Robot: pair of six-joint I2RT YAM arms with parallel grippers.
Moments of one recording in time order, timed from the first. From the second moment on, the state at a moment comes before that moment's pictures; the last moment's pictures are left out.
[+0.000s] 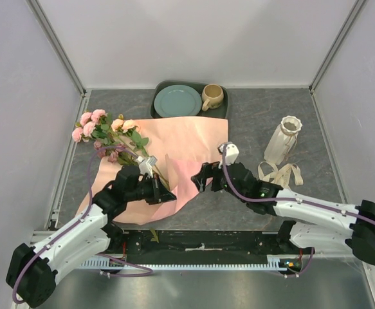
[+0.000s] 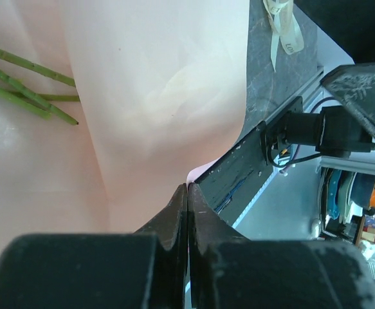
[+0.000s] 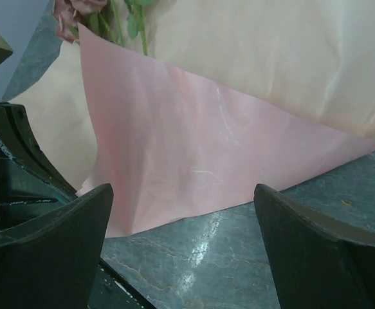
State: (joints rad) left arm -0.58 0.76 0.36 -0.19 0.46 -0.80; right arm 1.02 1.05 0.58 0.08 0.32 0.63
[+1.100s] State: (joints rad) left arm -0.61 0.73 0.36 -0.23 0.46 -0.75; right arm 1.09 1.45 0.92 0.04 0.32 0.52
